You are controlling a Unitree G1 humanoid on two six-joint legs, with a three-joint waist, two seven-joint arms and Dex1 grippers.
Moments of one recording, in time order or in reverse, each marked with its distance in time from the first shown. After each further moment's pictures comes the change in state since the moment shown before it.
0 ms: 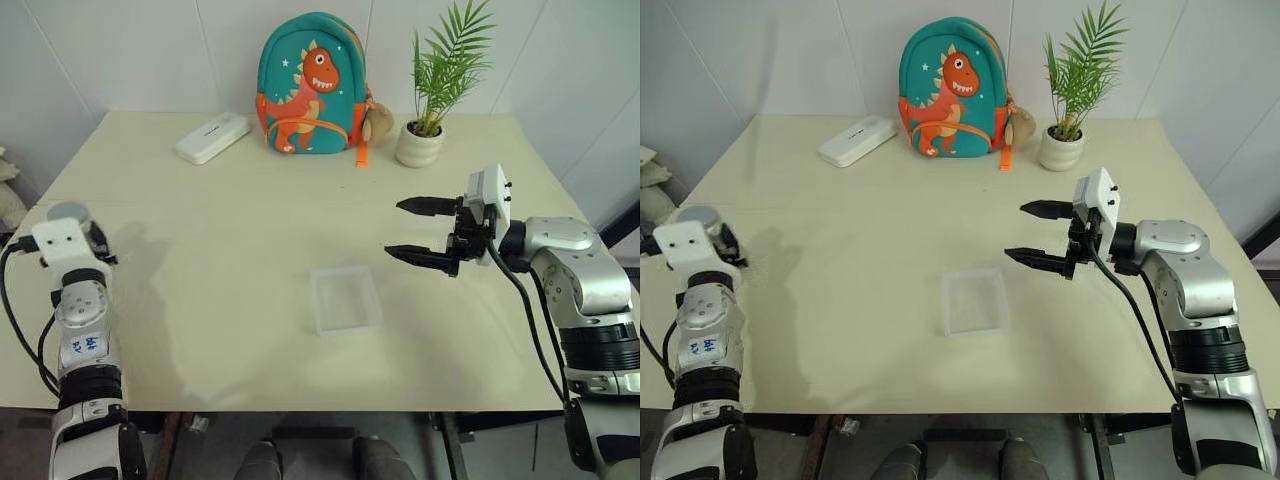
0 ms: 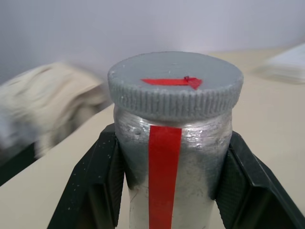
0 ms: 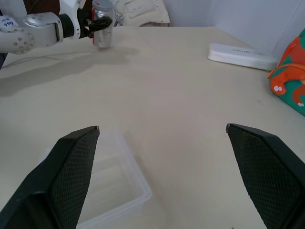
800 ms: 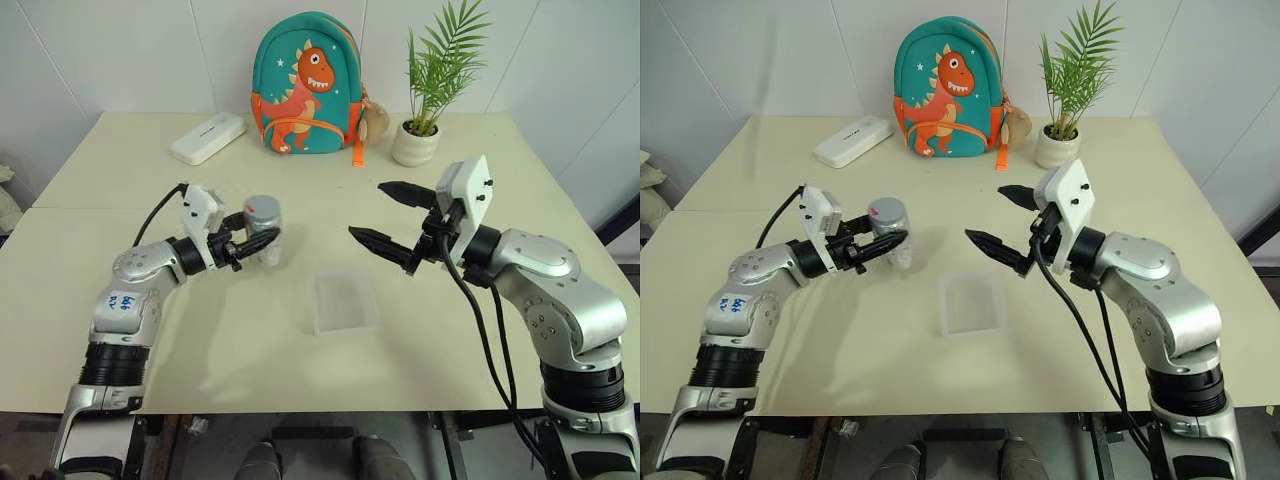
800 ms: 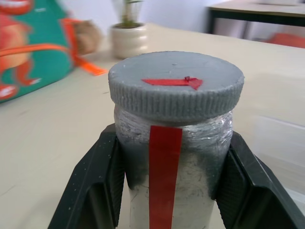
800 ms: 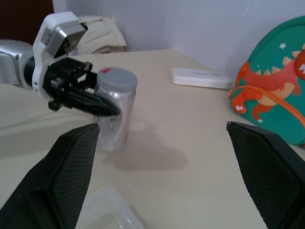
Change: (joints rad) left arm -0.121 0.029 -0.361 -0.304 -0.273 0.333 -0.954; right arm 0.093 0.144 -0.009 -0.484 0.076 0.316 -0.519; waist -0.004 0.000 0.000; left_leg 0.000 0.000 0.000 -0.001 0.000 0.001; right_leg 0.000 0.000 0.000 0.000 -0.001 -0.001
